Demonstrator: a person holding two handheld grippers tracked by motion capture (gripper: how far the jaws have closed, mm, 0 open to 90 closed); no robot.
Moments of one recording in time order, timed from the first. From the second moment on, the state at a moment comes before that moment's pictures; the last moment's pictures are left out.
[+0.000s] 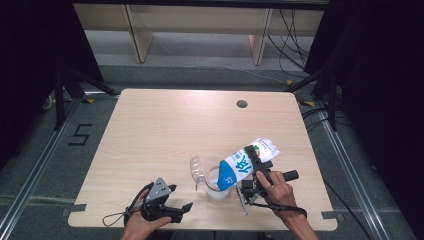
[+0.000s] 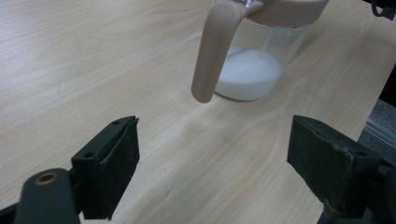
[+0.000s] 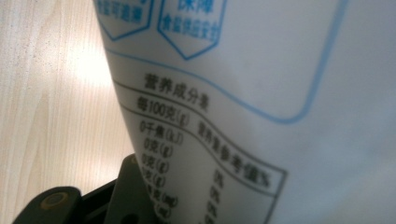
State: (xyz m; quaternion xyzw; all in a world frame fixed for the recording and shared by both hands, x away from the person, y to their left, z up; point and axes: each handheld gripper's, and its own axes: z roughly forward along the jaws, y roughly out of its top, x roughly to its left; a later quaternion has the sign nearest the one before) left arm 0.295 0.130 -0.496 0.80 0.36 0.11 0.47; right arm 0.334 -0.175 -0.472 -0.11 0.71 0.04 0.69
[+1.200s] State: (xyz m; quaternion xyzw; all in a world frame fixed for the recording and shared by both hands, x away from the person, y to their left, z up) left arm 0.295 0.130 -0.497 0.79 0.37 0.11 0.47; right arm 0.334 -0.176 -0.467 -0.14 0.70 0.02 0.70
